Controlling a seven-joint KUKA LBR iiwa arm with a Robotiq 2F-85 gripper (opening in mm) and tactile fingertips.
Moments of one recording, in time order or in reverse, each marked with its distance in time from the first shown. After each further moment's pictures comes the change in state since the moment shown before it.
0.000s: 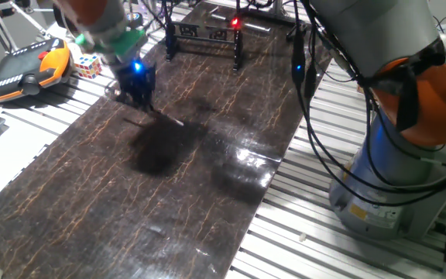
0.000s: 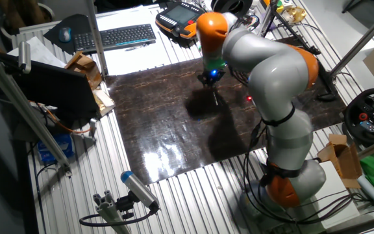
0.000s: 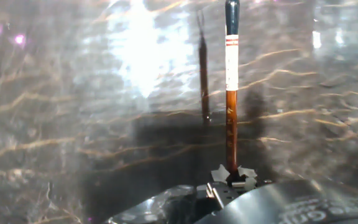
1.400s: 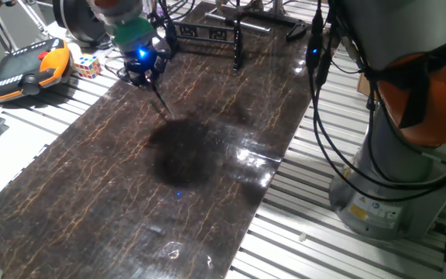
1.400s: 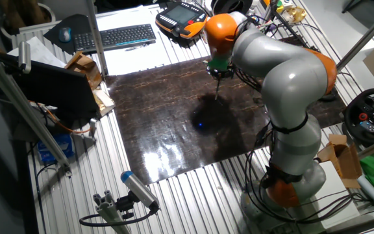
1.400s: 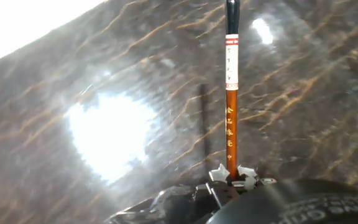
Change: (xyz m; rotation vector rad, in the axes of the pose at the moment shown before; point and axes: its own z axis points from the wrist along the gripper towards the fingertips) arm 0.000 -0.042 -0.032 0.062 -0.183 0.505
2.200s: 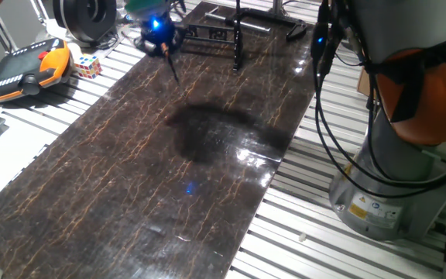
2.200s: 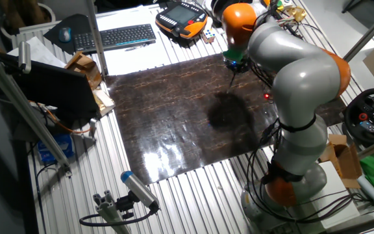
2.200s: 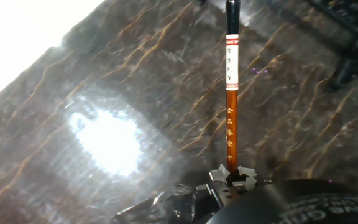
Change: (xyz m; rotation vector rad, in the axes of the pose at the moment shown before) arm -0.034 -0.072 -0.022 0.023 0.016 0.171
